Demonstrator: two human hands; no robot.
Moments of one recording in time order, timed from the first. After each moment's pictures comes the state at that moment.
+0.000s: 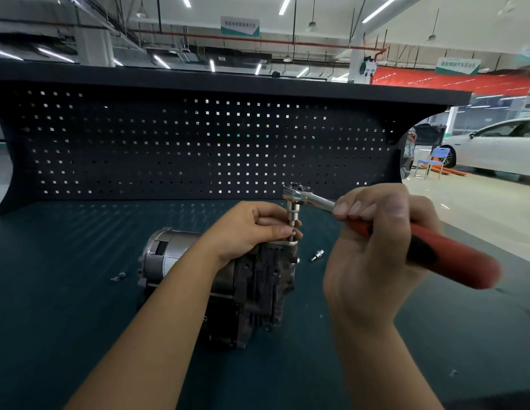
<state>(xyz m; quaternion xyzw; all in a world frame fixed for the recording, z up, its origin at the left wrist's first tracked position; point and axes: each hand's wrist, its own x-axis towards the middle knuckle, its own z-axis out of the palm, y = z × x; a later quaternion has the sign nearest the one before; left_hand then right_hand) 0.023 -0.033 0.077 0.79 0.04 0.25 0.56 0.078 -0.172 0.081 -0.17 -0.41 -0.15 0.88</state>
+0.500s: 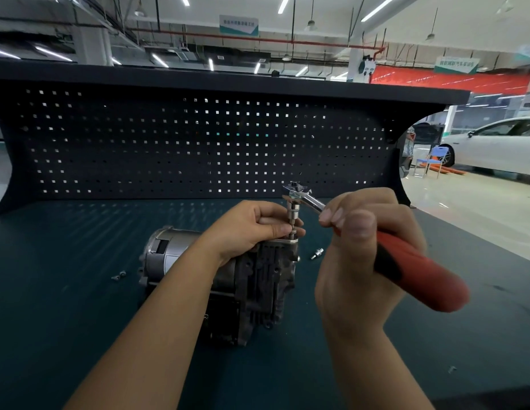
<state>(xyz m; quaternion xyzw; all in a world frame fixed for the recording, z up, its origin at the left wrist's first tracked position) 0.021 -0.036 0.080 0.81 0.05 0.24 0.53 0.067 -0.168 0.079 -0.14 -0.48 -0.19 0.84</state>
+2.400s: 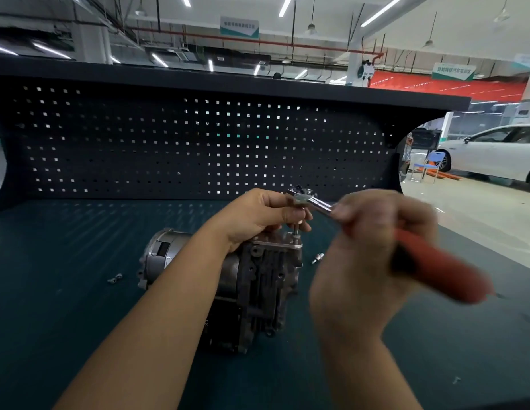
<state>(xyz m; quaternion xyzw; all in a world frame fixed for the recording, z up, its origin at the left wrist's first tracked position) 0.035 -0.021 0.095 0.82 0.03 0.21 0.54 0.056 -0.158 0.085 -0.16 -0.40 -0.20 0.88</state>
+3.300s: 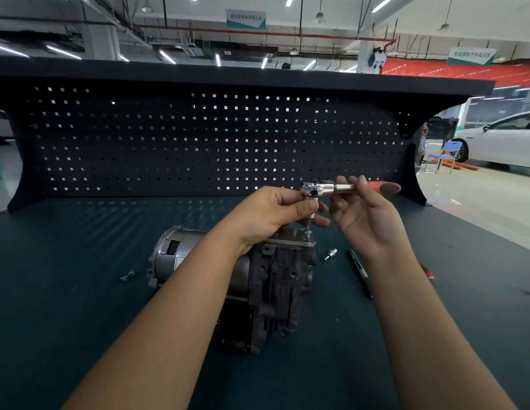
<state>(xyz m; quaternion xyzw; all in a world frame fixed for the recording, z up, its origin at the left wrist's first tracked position) 0.036 -0.026 0.092 0.81 0.04 0.24 0.54 0.187 -0.116 0.075 -0.26 -0.29 0.37 0.85</state>
